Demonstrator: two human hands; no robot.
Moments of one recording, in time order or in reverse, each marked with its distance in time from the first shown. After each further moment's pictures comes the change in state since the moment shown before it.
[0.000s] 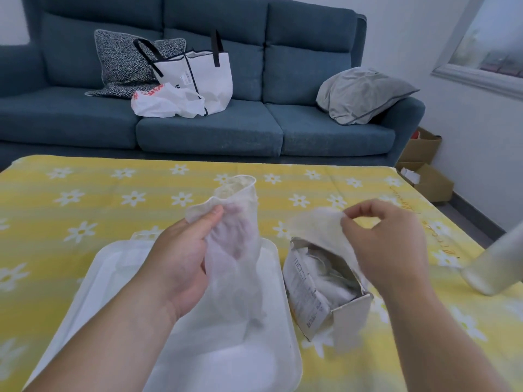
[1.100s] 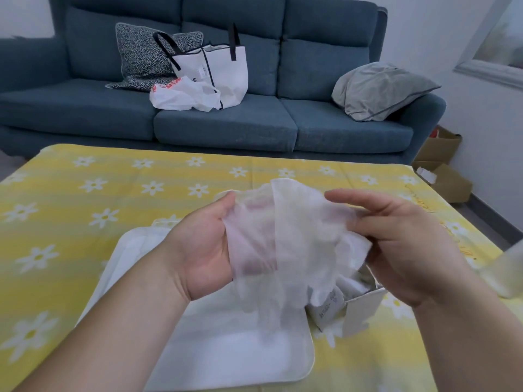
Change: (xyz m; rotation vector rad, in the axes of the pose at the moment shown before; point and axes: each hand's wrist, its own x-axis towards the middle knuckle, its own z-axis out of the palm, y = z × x) left_hand 0.007 0.005 -0.012 -0.164 -0.366 -0.339; right_hand -0.022 -0.041 -0.021 0.800 -0.631 0.170
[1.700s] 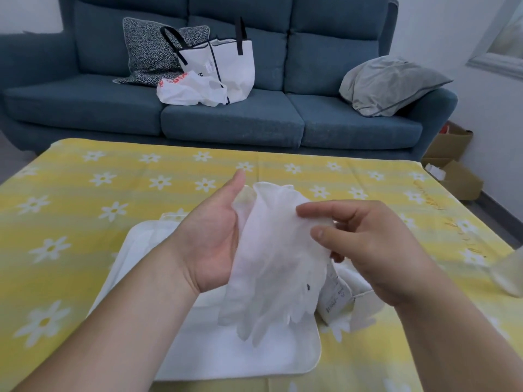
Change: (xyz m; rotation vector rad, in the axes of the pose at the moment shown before) left_hand -0.004 0.001 0.004 0.027 -0.100 -0.050; right_hand 0.004 0.022 0.016 -0.420 -0.082 -0.149
